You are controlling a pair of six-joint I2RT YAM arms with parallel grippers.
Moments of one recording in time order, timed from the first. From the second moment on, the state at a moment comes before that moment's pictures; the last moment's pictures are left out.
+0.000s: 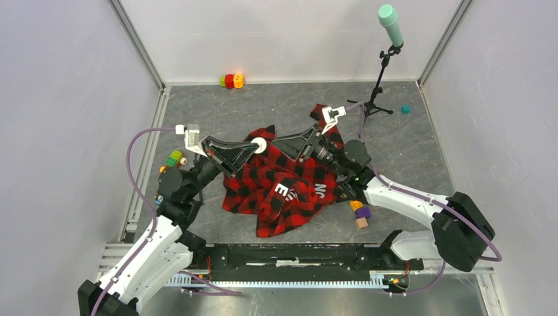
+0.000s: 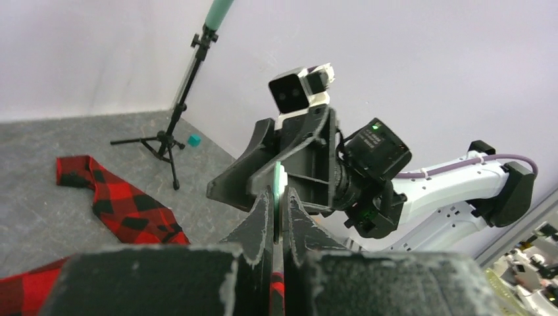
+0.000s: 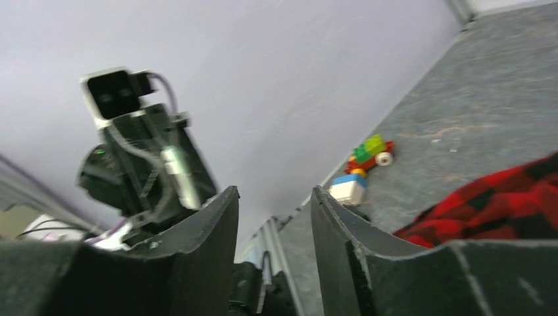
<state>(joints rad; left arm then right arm) -0.46 0.68 0.50 0.59 0.42 -0.74 0.77 1.31 0.71 0.88 -0.28 0.91</state>
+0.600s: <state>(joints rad) -0.46 0.61 0.60 0.28 0.61 0.27 0.69 1.21 0.80 0.44 -0.36 1.15</state>
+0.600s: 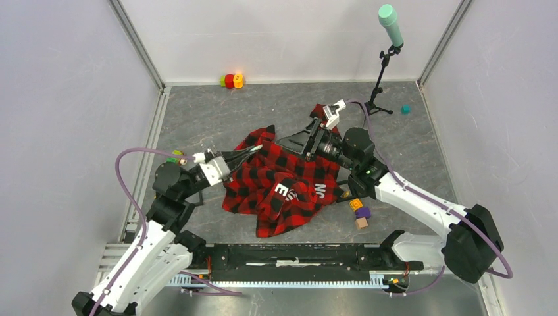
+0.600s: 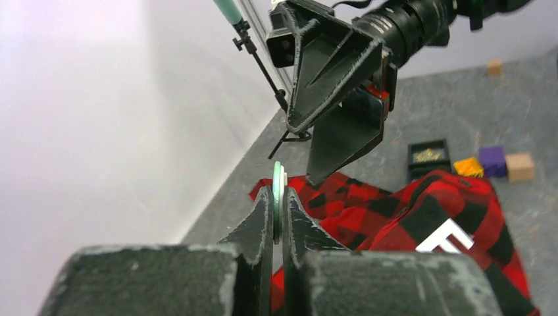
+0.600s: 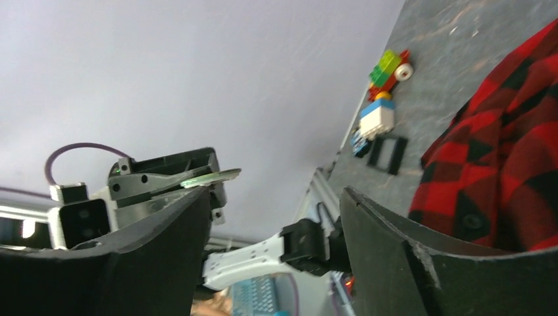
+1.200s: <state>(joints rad) -0.46 0.66 0.64 0.10 0.87 0.82 0.77 1.21 0.80 0.48 -0.47 1.43</state>
